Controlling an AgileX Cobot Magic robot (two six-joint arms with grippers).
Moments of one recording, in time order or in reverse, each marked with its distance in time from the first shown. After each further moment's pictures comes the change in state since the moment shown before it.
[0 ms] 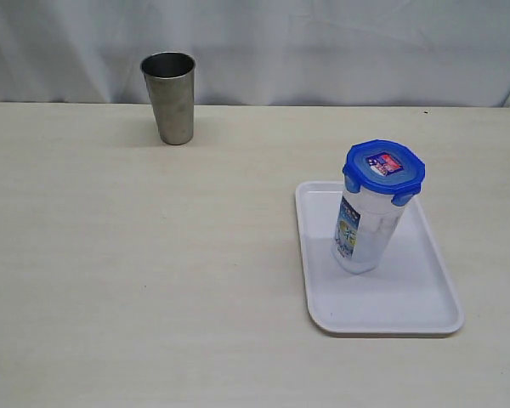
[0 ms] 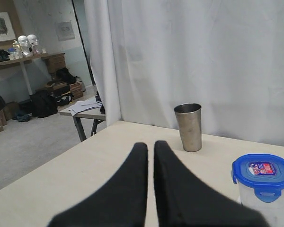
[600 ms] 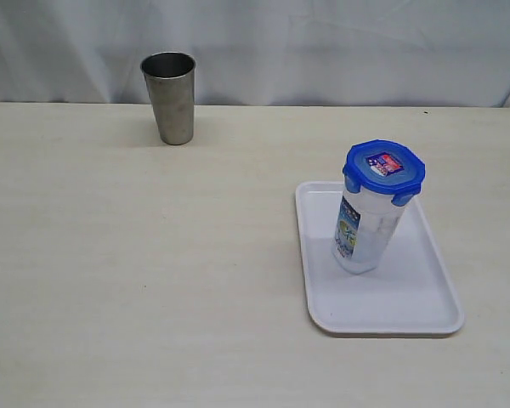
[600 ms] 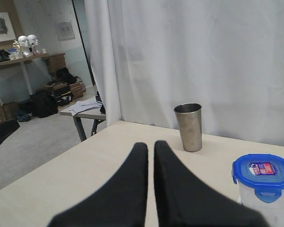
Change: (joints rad) left arm 0.220 -0.054 0.163 -1.304 0.149 1.486; right arm 0.000 0.000 0.000 0.000 0.000 0.002
